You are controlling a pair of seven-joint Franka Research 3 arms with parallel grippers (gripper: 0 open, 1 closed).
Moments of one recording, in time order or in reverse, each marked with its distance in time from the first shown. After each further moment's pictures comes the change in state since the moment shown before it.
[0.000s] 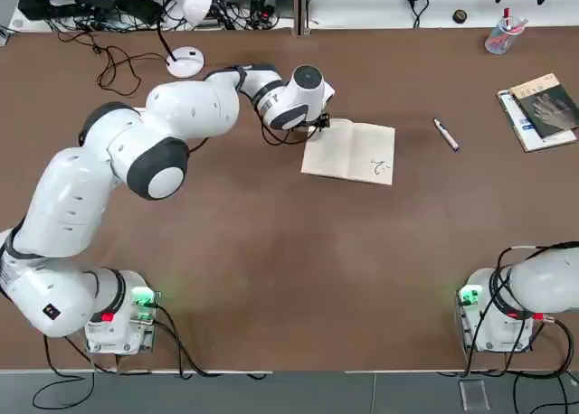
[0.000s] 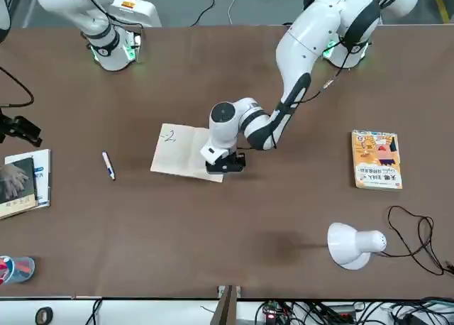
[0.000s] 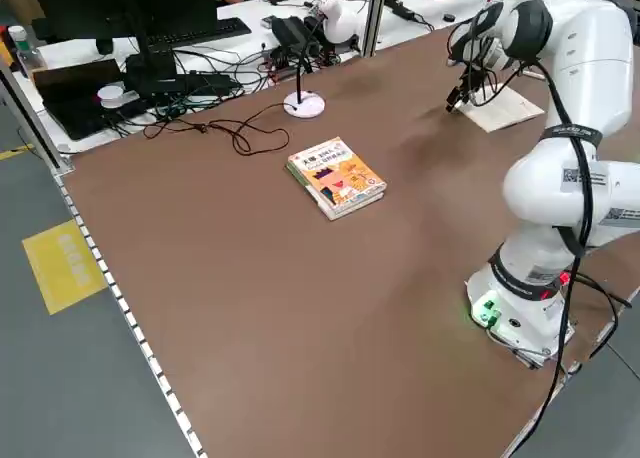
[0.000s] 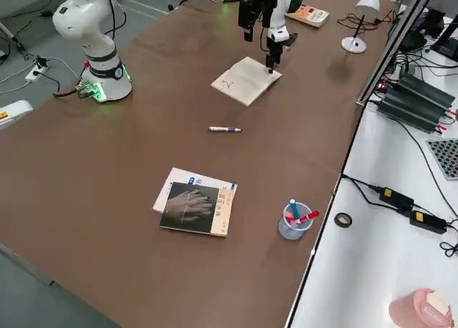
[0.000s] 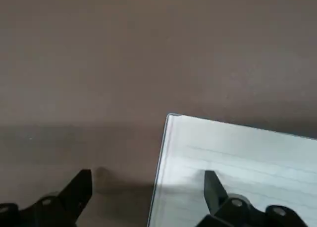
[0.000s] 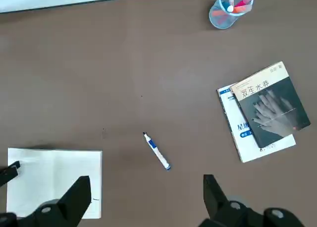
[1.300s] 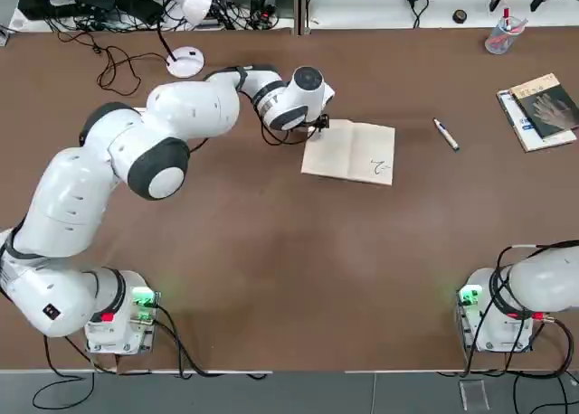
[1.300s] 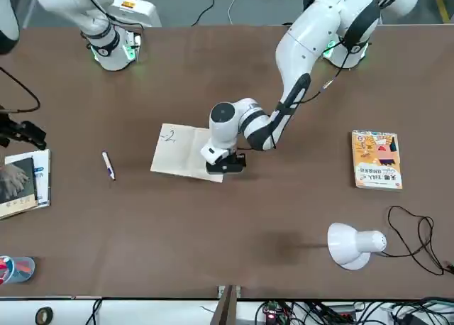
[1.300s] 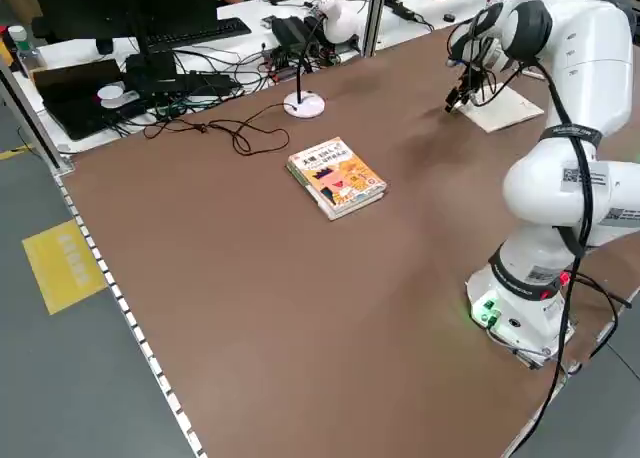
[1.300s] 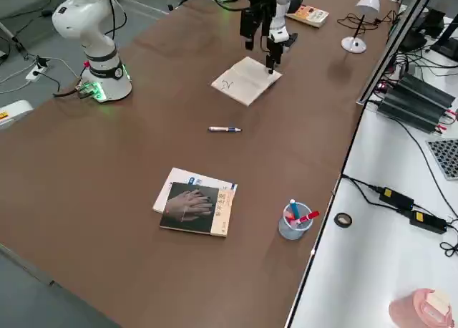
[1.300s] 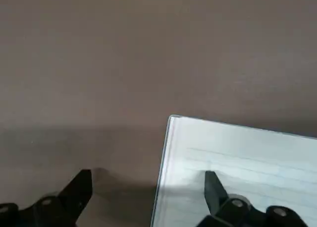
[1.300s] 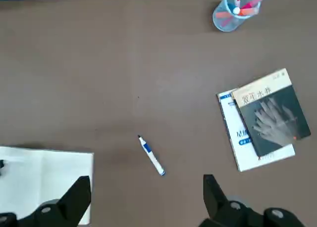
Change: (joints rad) left arm 0.000 0.004 0.001 0.000 0.017 0.000 0.000; right arm -0.050 0.016 0.067 -0.073 -0.038 0.086 -0.039
